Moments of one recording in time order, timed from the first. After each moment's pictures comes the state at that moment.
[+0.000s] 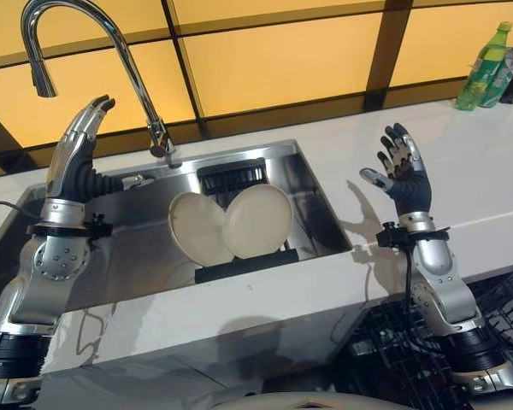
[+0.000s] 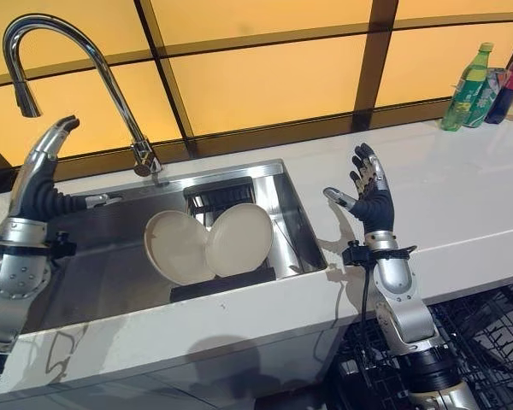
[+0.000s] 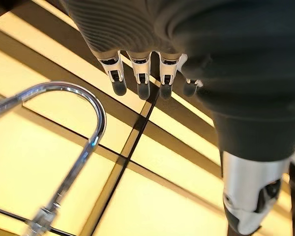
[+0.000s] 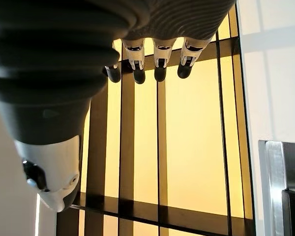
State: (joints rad) left arm -0.09 0.86 0.13 -0.03 0.37 -0.27 0.28; right arm -0.16 -0.51 0.09 -0.15 0.45 -0.15 -0.18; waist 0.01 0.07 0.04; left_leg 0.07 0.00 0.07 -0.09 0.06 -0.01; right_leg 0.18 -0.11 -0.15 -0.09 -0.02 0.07
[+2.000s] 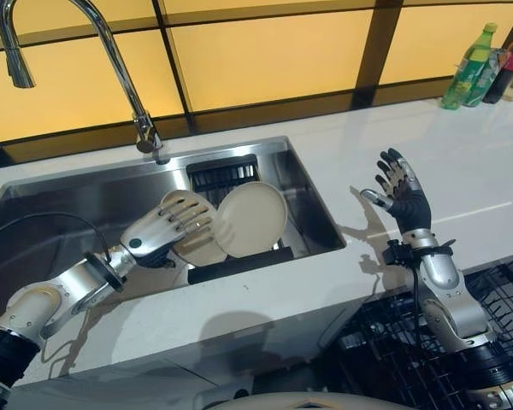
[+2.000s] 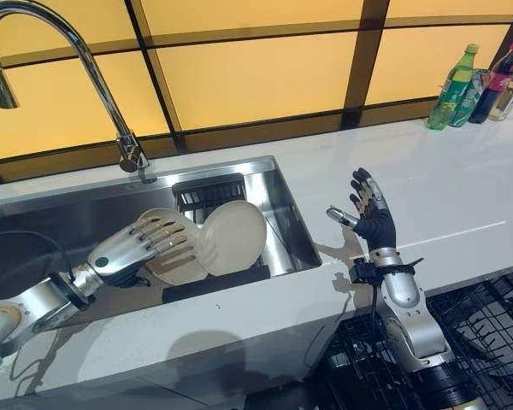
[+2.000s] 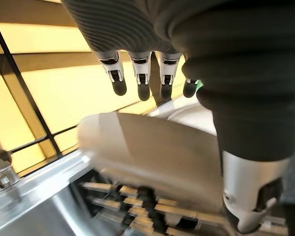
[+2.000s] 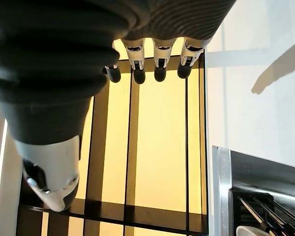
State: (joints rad) left arm -0.09 1.11 -0.30 0.06 1.01 -0.41 0.34; right arm -0.08 -0.57 0.13 -0.13 0.51 -0.15 -0.16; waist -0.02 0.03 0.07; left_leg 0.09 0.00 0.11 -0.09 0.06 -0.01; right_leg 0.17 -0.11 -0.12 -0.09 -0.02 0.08
